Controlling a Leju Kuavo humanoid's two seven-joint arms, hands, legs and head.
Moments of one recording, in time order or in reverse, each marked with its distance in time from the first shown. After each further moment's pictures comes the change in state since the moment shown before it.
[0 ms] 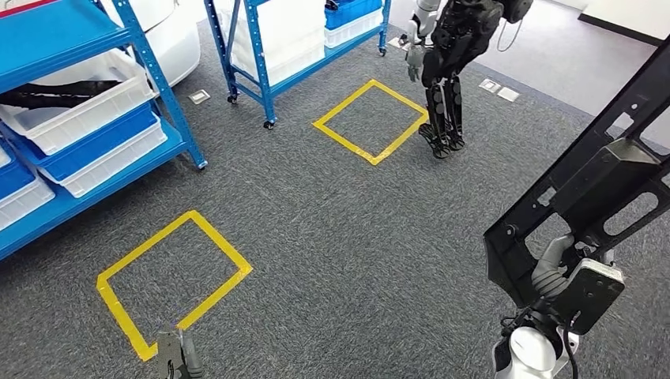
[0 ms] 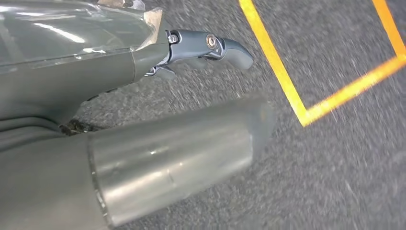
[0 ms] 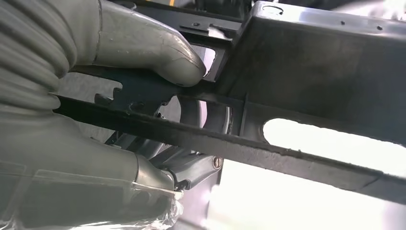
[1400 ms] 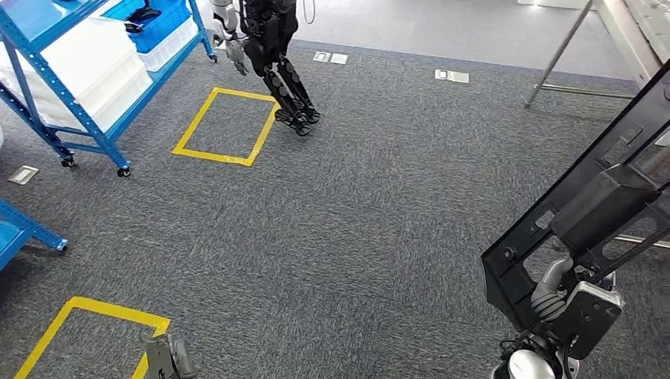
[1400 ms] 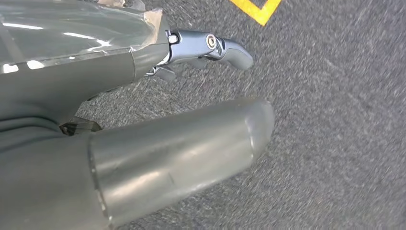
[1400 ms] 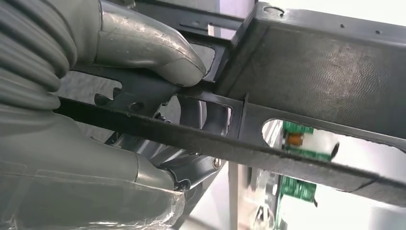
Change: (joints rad) left arm 0.027 0.008 0.066 -0.027 0.005 -0.044 -0.072; right arm 0.100 0.061 -0.045 -0.048 0.018 0.005 -0.022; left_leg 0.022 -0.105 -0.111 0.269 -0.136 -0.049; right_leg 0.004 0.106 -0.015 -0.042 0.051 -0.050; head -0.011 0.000
